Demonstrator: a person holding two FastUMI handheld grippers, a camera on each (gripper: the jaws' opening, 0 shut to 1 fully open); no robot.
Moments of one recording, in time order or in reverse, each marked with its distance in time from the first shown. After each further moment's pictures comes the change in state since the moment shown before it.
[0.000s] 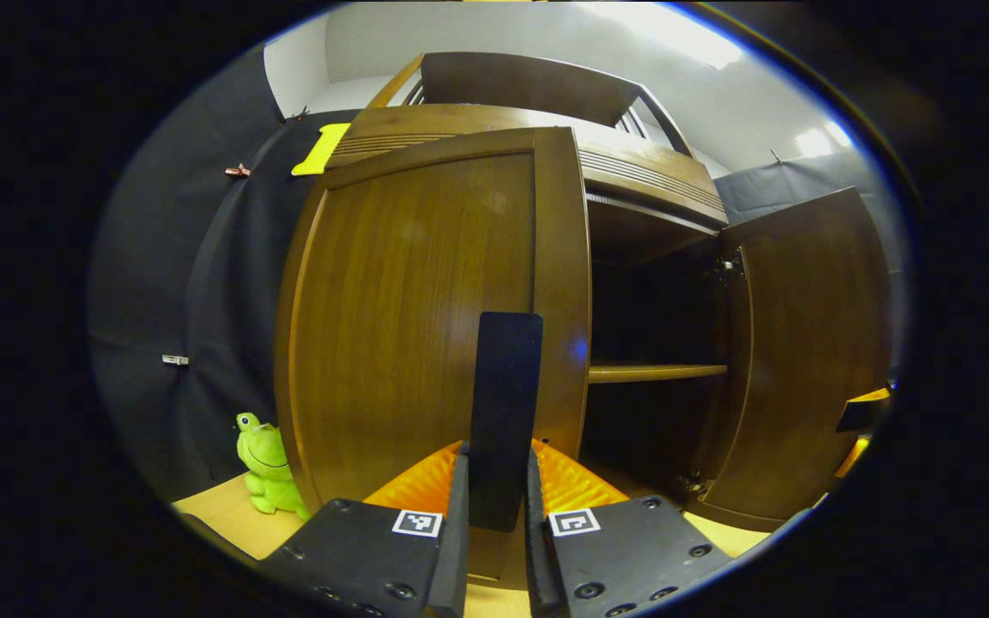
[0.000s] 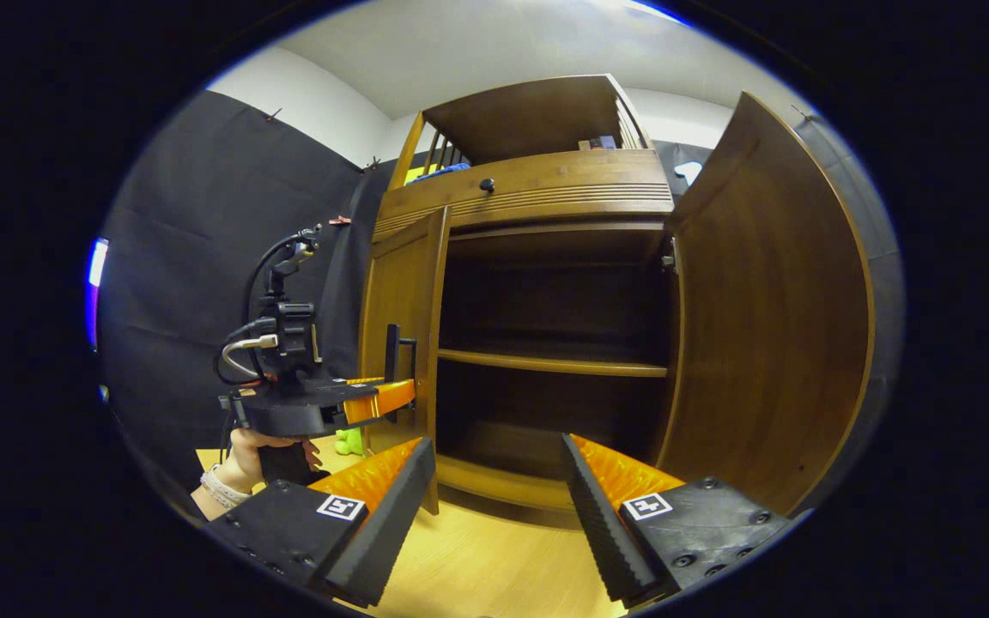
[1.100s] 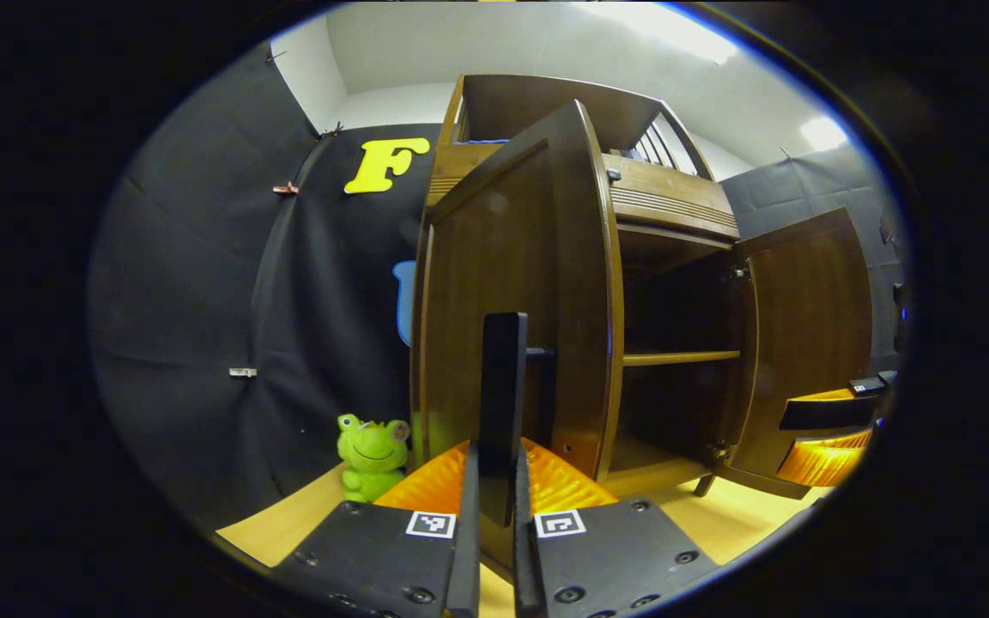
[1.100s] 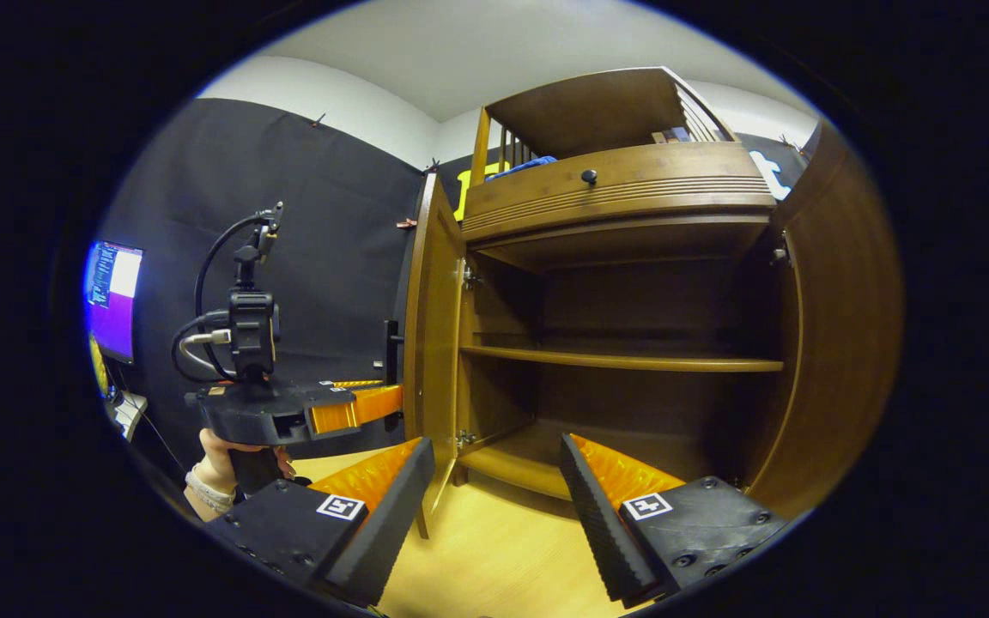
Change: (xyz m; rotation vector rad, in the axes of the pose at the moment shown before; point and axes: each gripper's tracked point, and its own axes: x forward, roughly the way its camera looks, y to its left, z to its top) left arm -0.112 0.093 0.014 0.050 0.014 0.141; right arm 0.018 0.114 -0.008 0.048 0.016 0.223
